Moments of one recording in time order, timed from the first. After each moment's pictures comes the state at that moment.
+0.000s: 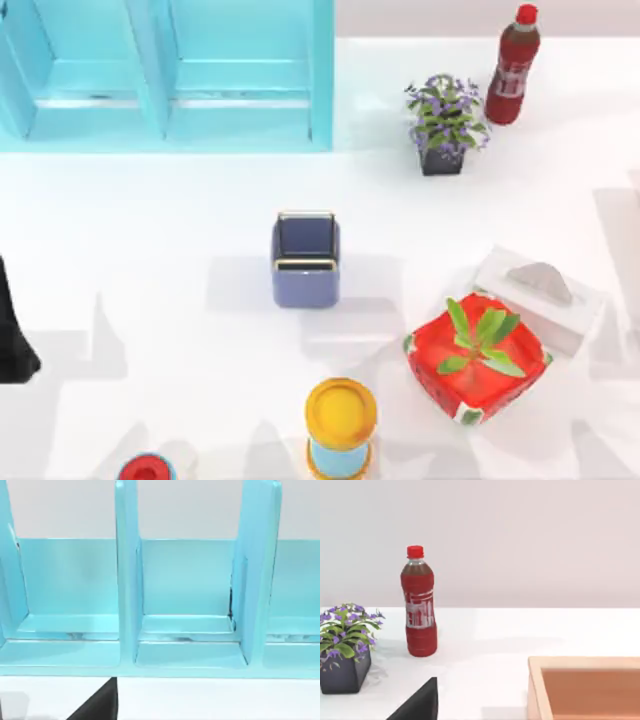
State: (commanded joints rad) left arm 0.00 0.00 0.00 0.00 0.00 0.00; right arm 0.00 0.00 0.00 0.00 0.00 0.00
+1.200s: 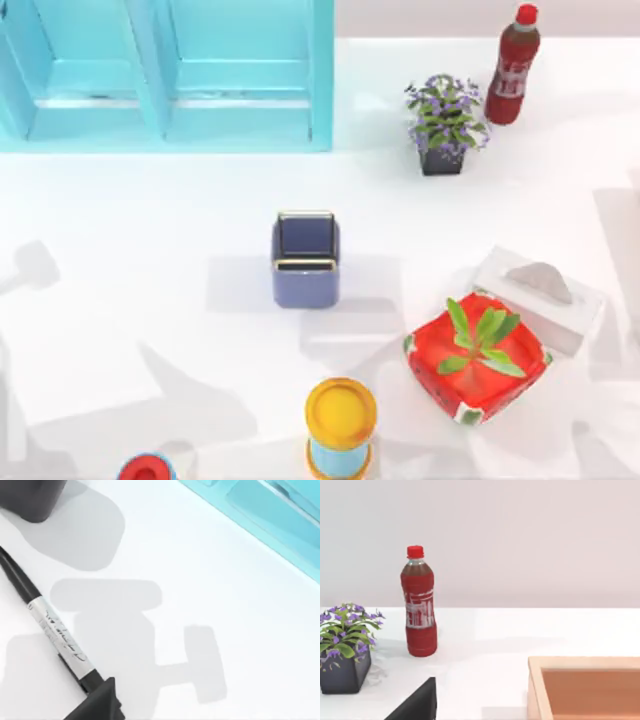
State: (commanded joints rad) left arm 0.45 0.99 0.59 -0.31 0.35 -0.30; right arm 0.00 0.00 0.00 0.00 0.00 0.00
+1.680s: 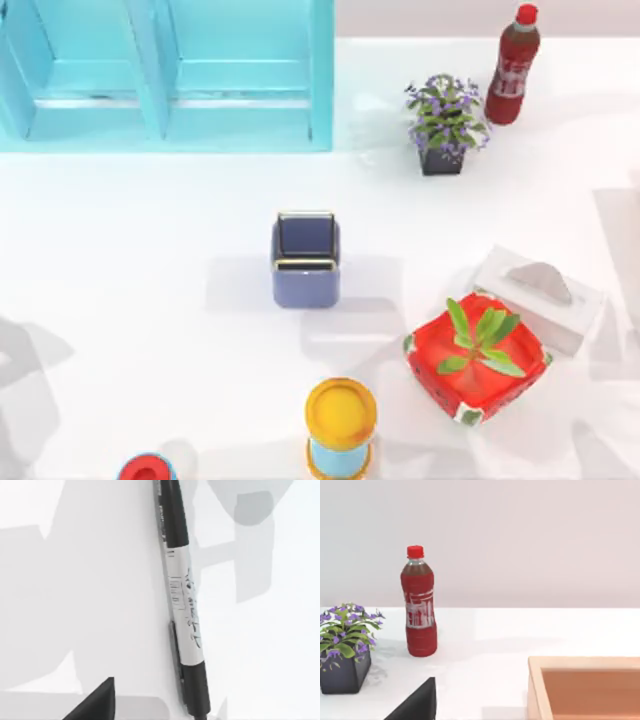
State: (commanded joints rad) left arm 0.68 1.55 0.87 -0.48 0.51 -0.43; right arm 0.00 0.00 0.00 0.00 0.00 0.00
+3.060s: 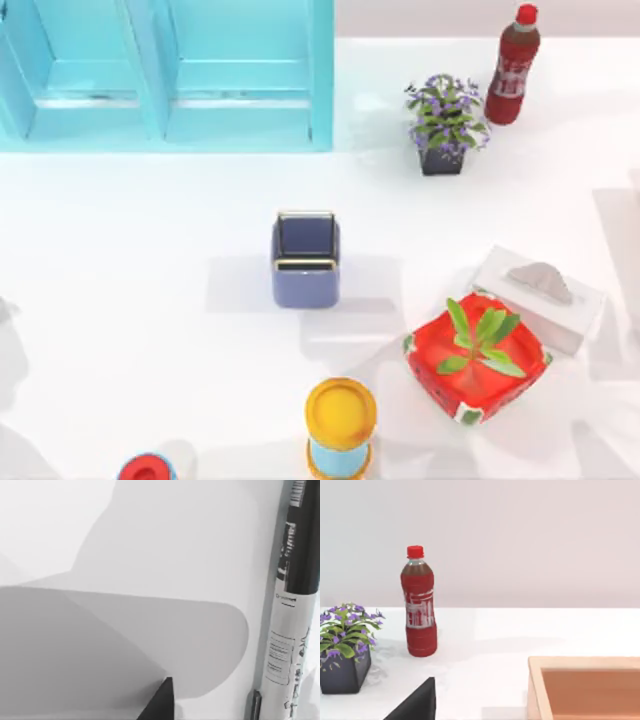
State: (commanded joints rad) left arm 0.55 1.97 0.88 -0.13 0.51 -0.65; right arm 0.00 0.00 0.00 0.00 0.00 0.00
